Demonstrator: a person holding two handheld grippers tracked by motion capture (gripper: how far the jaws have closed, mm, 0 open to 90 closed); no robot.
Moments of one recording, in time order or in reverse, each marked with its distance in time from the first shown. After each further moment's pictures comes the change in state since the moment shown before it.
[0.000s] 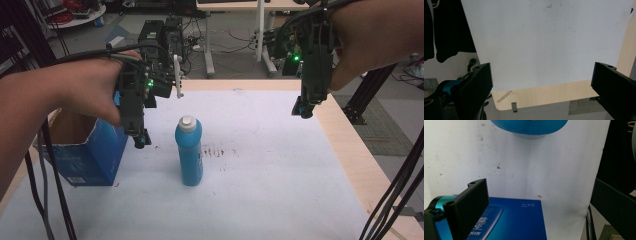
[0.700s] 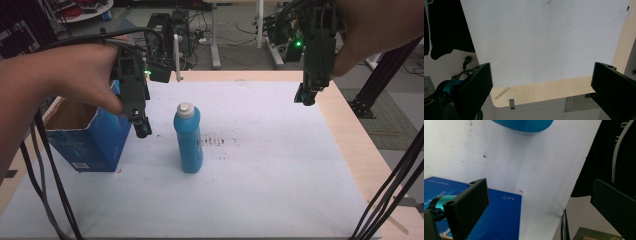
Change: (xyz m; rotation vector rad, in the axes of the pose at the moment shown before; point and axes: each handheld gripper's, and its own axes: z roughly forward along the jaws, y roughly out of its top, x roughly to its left) left arm -0.020 0.006 -0.010 0.033 -0.040 -0.195; right arm 0.010 -0.008 -0.003 0.013 -0.031 -0.021
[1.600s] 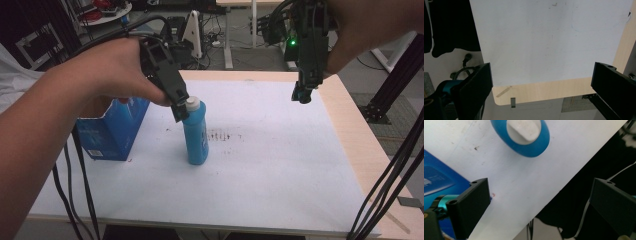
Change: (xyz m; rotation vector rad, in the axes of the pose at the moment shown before) left arm -0.024 0.020 -0.014 -0.116 -0.029 -0.492; right arm 0.019 0.005 -0.009 0.002 -0.006 -0.038
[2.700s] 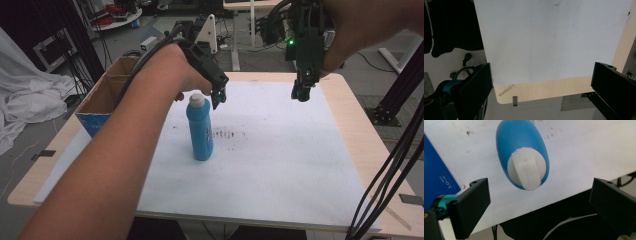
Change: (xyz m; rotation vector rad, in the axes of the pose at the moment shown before) left arm 0.000 0.042 0.022 -0.019 0.011 -0.504; right arm 0.014 0.000 -0.007 0.006 -0.015 -0.004
